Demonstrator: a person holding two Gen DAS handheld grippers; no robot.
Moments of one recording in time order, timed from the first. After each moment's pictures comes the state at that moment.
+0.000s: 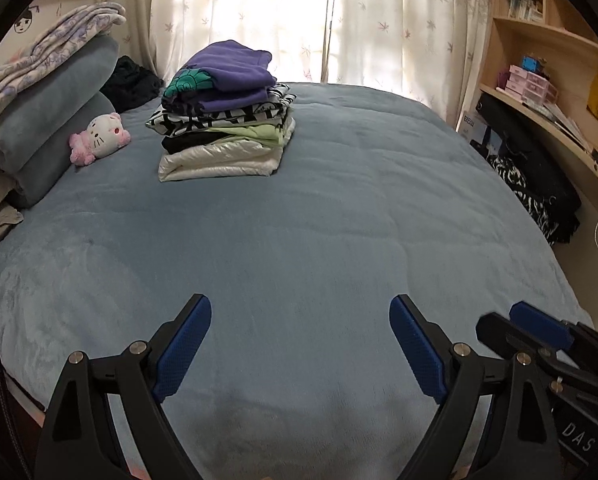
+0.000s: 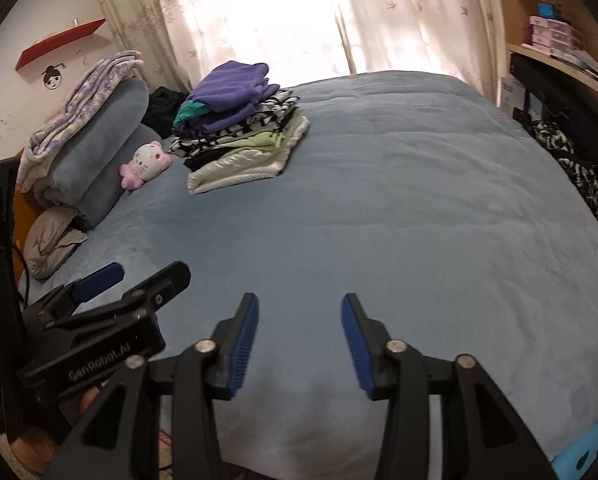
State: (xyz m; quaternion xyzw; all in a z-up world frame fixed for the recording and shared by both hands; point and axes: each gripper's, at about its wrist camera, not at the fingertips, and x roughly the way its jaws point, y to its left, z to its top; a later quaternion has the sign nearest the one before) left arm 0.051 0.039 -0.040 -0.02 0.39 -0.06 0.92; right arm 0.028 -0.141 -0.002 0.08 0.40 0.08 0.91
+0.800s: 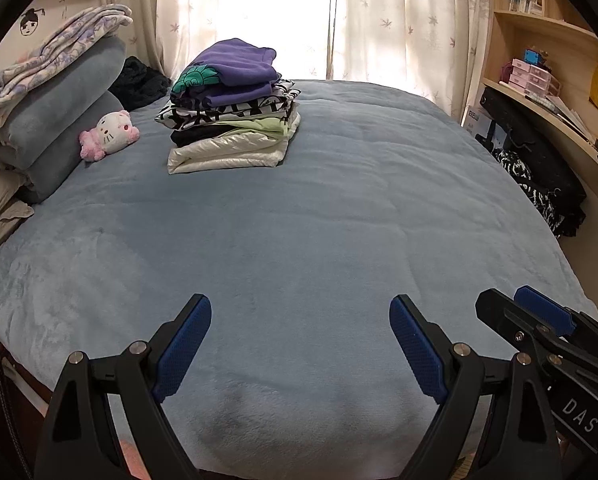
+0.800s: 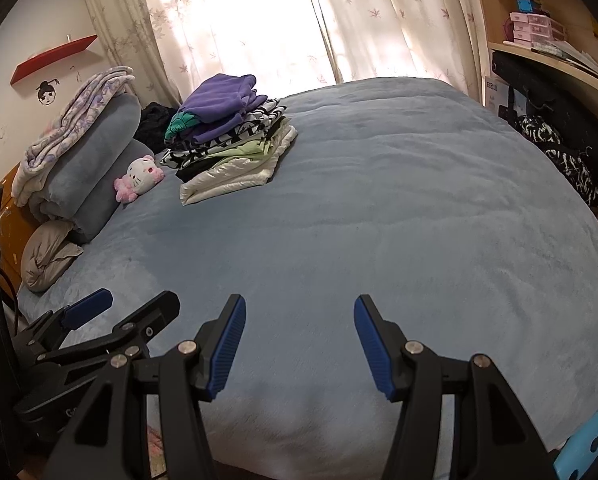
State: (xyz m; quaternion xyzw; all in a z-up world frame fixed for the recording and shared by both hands) left arm 0.030 0.037 -0.043 -0.01 0.39 -0.05 0.92; right arm 0.017 -0.150 -0.009 0.09 0.39 0.07 0.91
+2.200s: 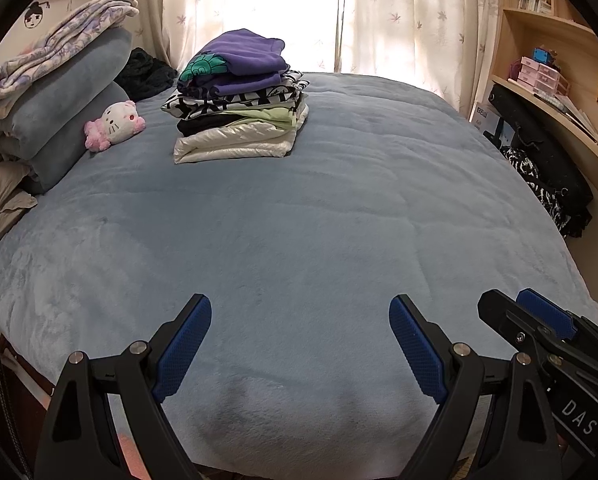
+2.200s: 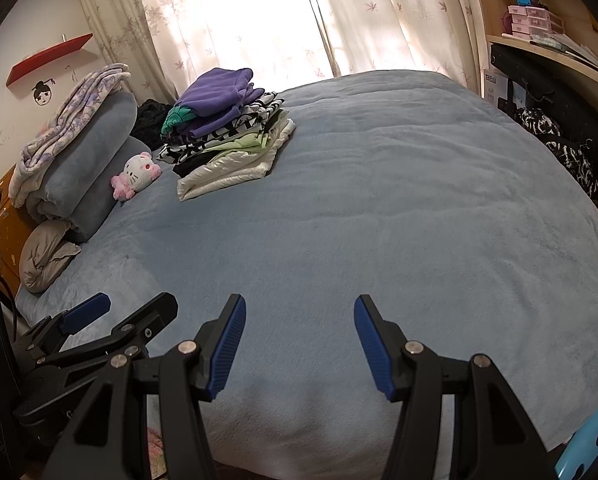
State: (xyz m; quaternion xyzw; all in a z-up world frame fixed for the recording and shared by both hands) left arm 0.029 0.041 -0.053 -0.02 0.40 -0.03 0.91; right arm 0.018 -0.147 -0.019 0.10 0.39 0.07 0.91
